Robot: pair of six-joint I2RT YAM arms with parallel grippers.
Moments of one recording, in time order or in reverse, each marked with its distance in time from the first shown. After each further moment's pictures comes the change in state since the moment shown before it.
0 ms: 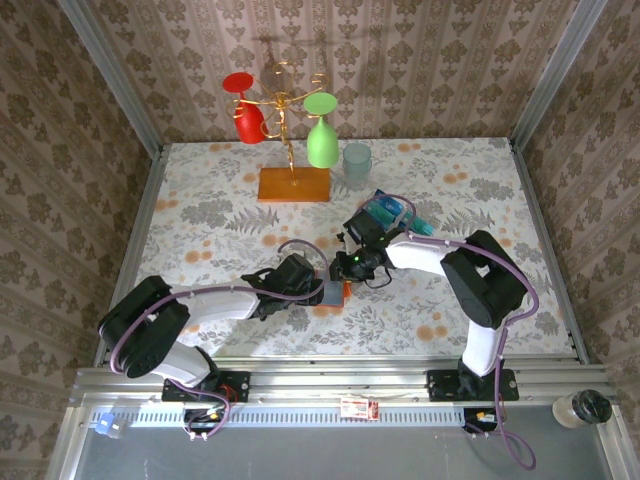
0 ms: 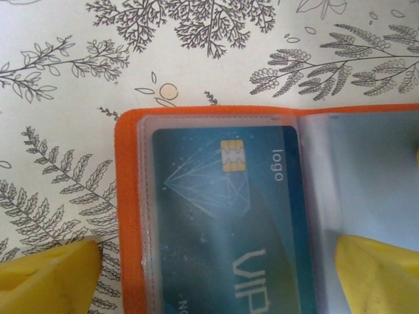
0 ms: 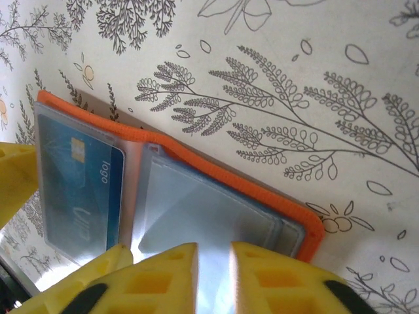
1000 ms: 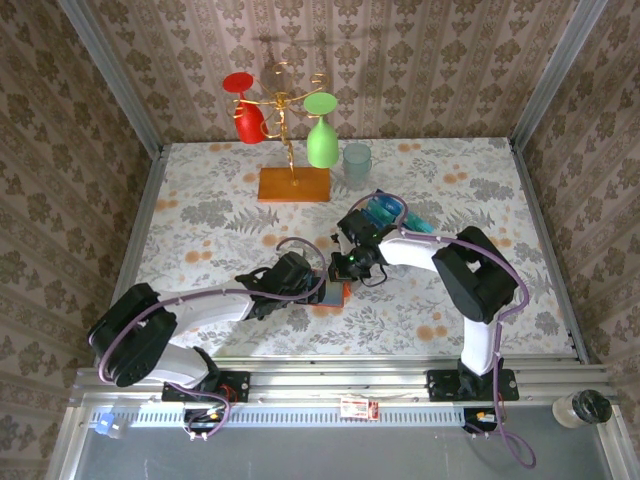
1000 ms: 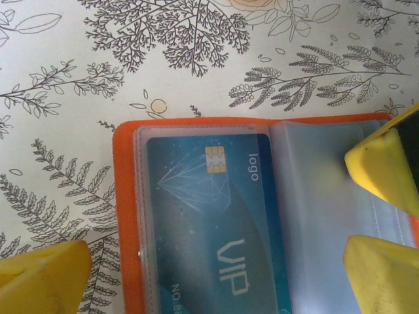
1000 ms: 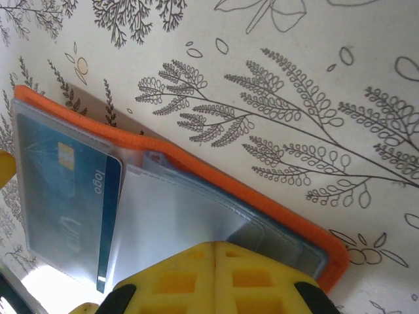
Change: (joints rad) left arm 0.000 -0.062 0.000 -0.023 0.017 0.019; right arm 0.016 0.064 0.070 -0.053 -0.008 -0.049
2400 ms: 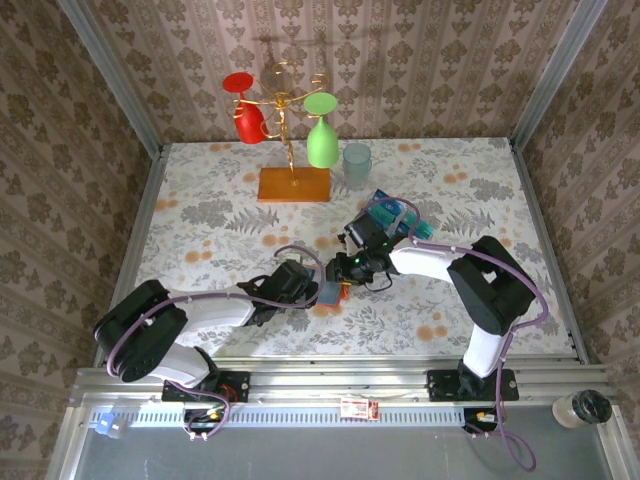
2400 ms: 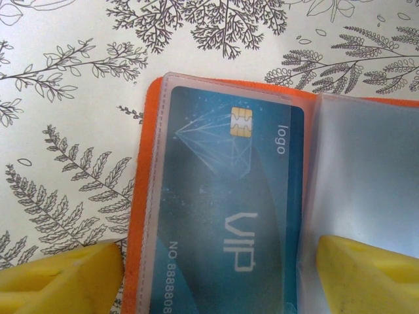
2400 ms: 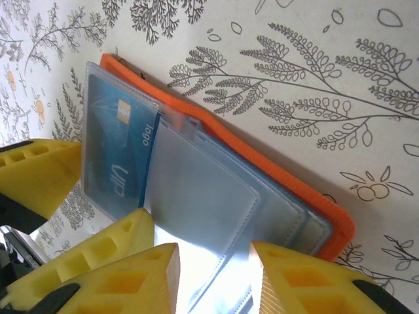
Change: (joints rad) left arm -0.002 0.040 -0.087 0.137 -0.050 0.004; right arm 0.005 -0.118 -0.124 0.122 -0.011 0.149
